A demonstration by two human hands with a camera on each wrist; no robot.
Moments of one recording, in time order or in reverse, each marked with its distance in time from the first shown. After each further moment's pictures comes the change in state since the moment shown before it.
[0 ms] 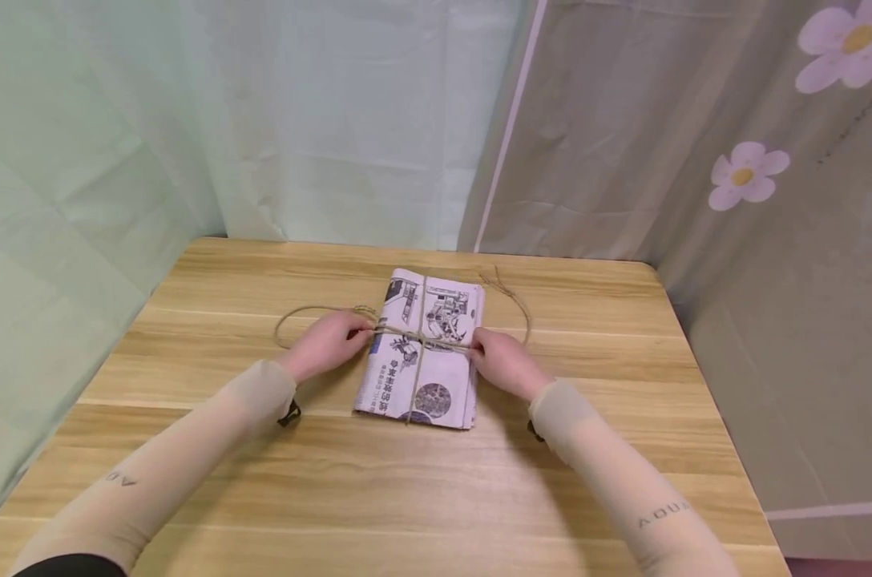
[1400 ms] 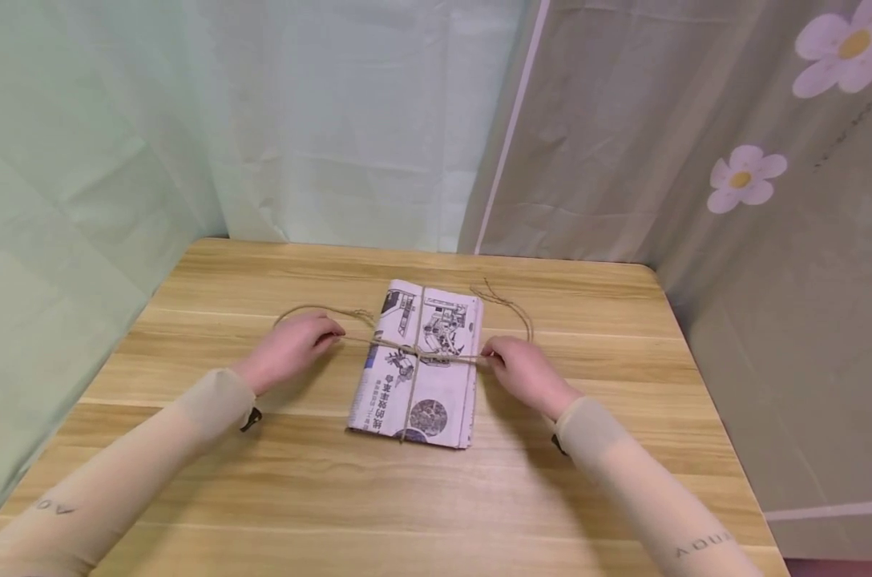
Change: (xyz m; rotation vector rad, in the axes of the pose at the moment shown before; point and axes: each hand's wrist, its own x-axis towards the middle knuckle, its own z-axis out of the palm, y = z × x) left_hand -0.039 -0.020 -0.029 0.184 0.102 0.139; right_hand -0.032 0.008 -0.015 -0.032 0.083 -0.123
